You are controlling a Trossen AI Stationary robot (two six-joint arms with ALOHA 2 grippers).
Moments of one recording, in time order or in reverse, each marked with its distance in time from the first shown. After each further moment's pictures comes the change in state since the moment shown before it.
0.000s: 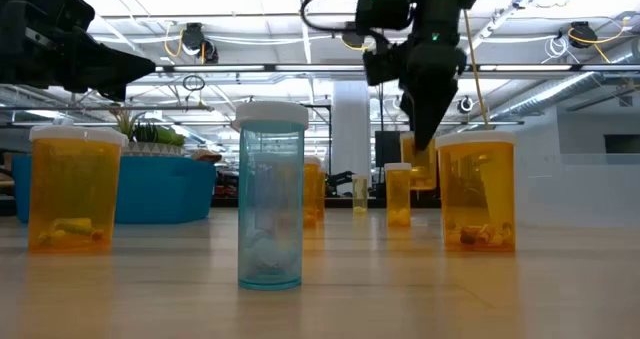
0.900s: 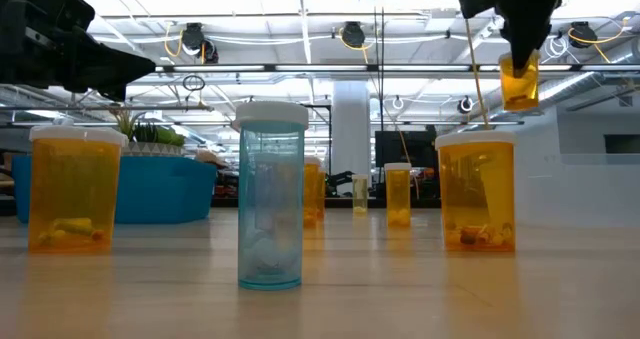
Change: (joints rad) left arm 0.000 0.000 0.000 0.005 0.000 -0.003; right arm 0.091 -0.425 -0.022 -0.472 0.135 0.431
